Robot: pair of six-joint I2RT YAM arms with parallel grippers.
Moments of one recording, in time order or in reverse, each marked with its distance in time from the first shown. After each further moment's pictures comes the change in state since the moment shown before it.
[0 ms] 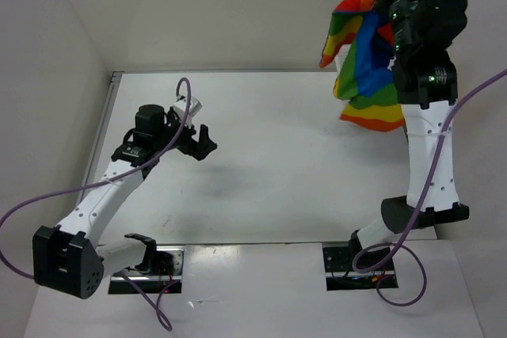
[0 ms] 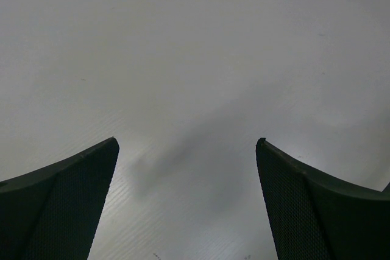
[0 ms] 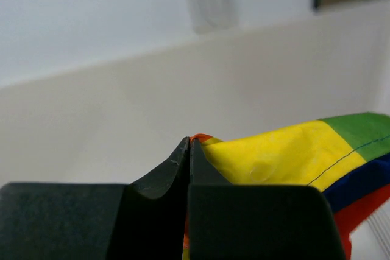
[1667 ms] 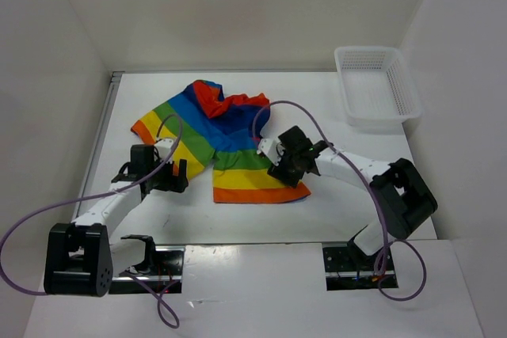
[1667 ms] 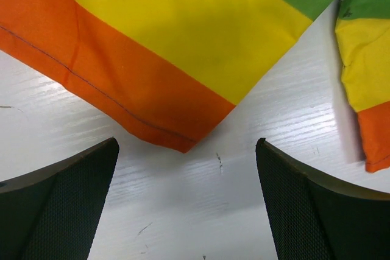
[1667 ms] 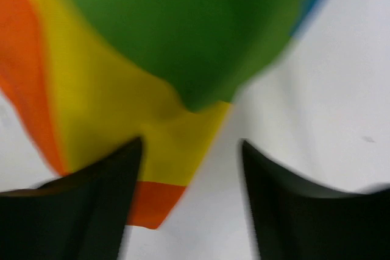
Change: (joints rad) left arm 0.225 -0.018 -0.407 0.008 -0.235 0.000; right arm 0.441 0.007 -1.305 -0.017 -0.278 -0.705
